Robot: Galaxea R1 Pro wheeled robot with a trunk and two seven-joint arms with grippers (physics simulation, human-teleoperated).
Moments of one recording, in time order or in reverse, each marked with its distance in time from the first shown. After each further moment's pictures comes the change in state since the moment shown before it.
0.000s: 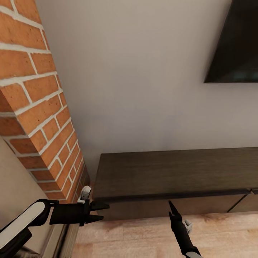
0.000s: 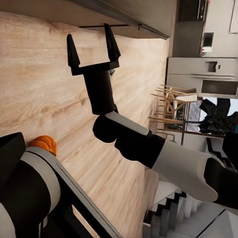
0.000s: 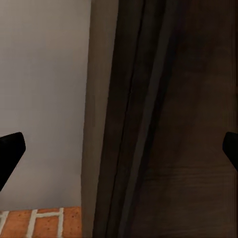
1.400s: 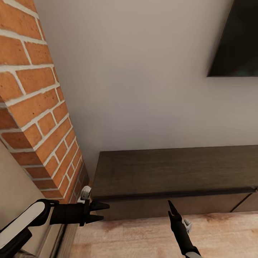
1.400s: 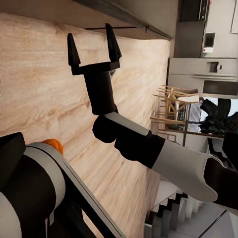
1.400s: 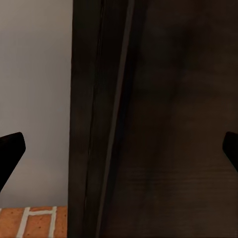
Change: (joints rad) left arm 0.000 0.000 0.000 0.000 0.000 0.000 0.000; right arm 0.000 0.001 0.010 0.000 0.004 -0.003 0.022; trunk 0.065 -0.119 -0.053
